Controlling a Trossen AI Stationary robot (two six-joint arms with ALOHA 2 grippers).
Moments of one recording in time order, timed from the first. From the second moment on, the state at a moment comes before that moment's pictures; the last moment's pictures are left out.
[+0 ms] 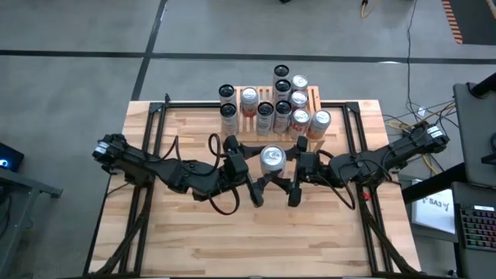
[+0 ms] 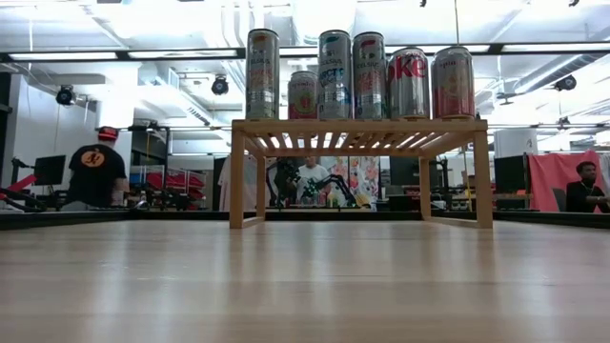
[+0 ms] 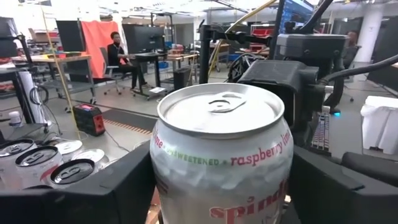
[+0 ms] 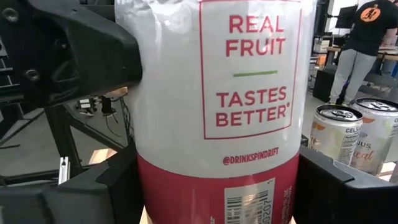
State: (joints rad) left arm -0.38 1.68 1.67 0.03 -0.81 -0.01; right arm 0.38 1.29 1.14 0.16 0.55 0.05
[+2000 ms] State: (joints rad) left arm -0.15 1.45 0.98 0.37 -0.86 -0.15; right arm 0.24 1.31 1.60 -0.13 0.61 -0.10
